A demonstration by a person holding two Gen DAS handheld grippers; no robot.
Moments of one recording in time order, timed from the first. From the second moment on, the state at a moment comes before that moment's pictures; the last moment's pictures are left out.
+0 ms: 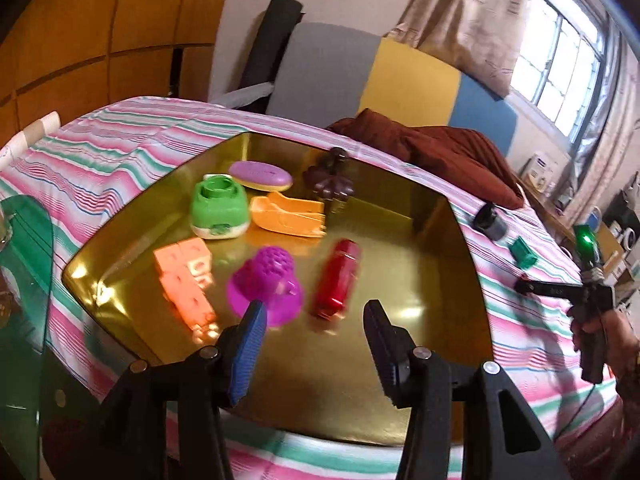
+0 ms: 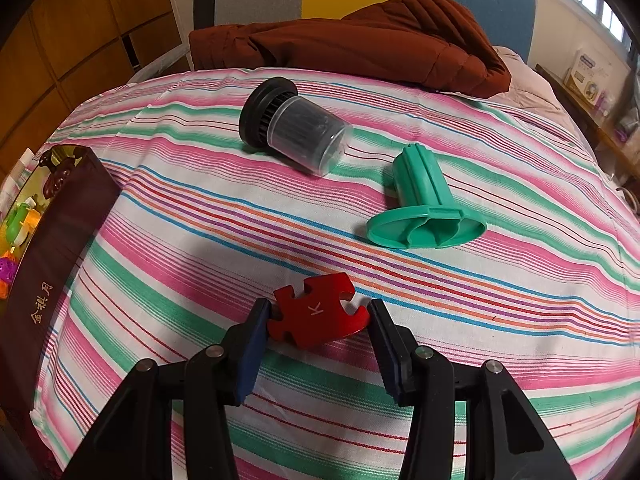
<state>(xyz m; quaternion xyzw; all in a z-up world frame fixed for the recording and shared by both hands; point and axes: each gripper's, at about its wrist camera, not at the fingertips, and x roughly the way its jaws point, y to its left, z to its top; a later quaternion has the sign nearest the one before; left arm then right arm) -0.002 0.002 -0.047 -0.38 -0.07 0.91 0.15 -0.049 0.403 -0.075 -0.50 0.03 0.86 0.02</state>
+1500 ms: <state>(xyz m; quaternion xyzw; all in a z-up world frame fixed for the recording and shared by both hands) 0.046 -0.016 -0.034 -0.35 -0.07 0.91 0.21 -0.140 0.148 -0.045 -0.49 0.01 0.86 -0.09</state>
